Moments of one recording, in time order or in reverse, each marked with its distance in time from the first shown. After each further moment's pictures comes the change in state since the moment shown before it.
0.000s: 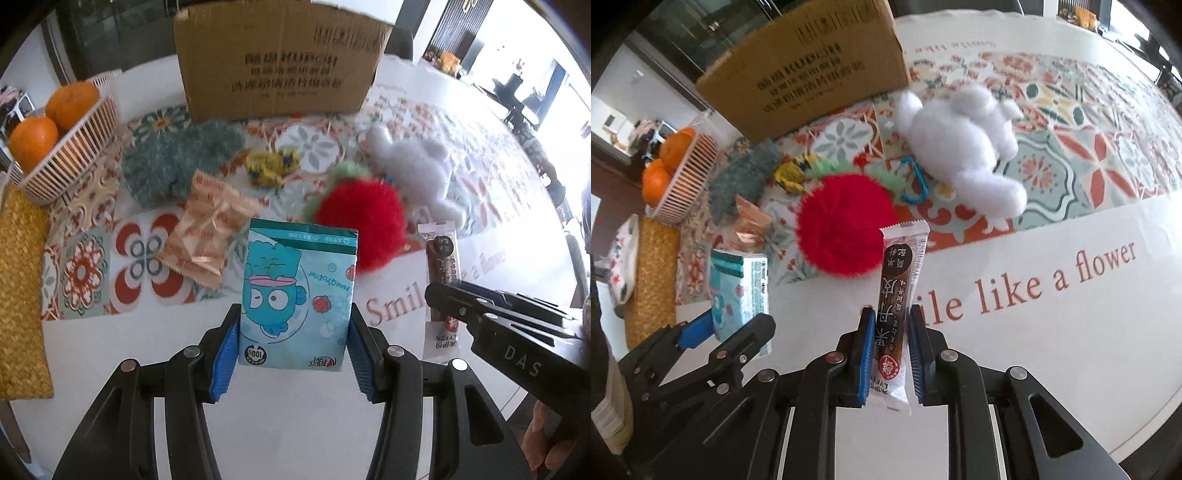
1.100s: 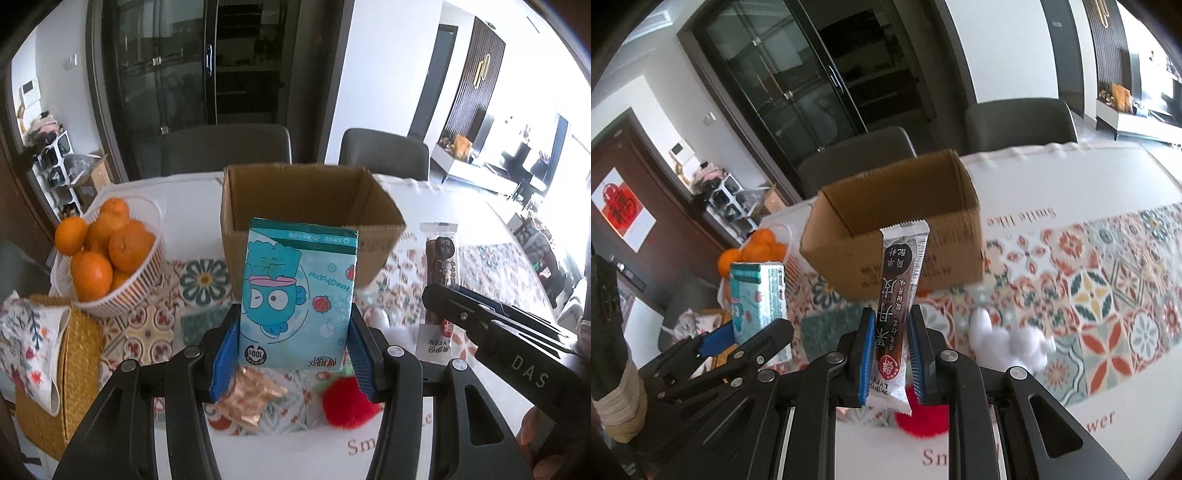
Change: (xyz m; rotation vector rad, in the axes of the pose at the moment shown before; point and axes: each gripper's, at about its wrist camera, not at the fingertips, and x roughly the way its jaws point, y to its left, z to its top) left arm -0.103 0.018 0.126 -0.083 -0.324 0.060; right arm -0.100 0.059 0.124 -0.148 -0.349 0.169
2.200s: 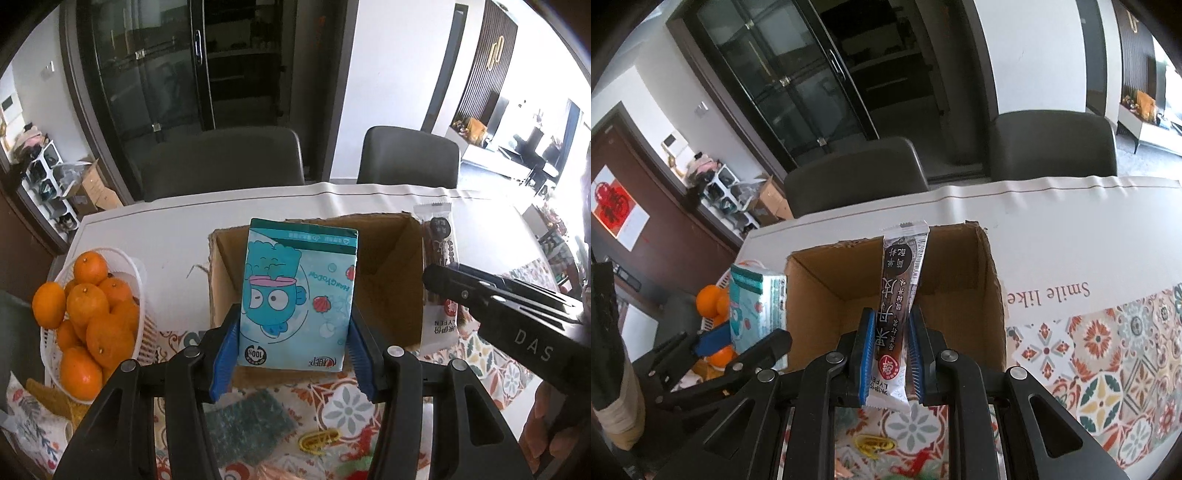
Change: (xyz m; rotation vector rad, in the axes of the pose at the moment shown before) left arm 0.104 0.010 0.118 0.037 0.102 0.037; right arm 0.110 -0.018 0.134 -0.039 0.098 0.011
